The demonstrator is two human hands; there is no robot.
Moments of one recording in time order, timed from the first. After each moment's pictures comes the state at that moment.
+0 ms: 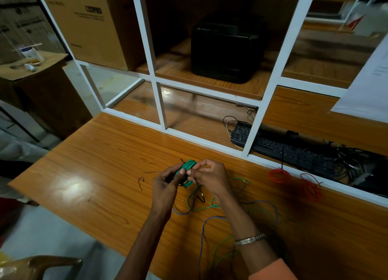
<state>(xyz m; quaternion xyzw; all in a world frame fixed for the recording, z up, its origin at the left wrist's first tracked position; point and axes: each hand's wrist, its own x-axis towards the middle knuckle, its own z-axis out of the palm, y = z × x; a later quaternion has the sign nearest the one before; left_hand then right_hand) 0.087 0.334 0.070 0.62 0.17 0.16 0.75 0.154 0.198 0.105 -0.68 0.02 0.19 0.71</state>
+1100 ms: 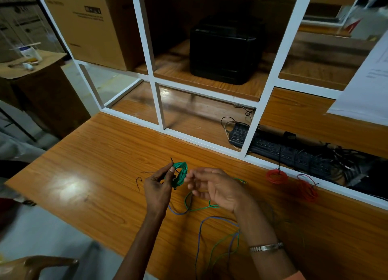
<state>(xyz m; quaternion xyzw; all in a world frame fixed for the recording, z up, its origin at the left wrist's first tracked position) 0.088 0.340 0.065 0.67 0.23 0.24 0.66 0.134 0.160 0.151 -0.52 -0.02 0.43 0.74</state>
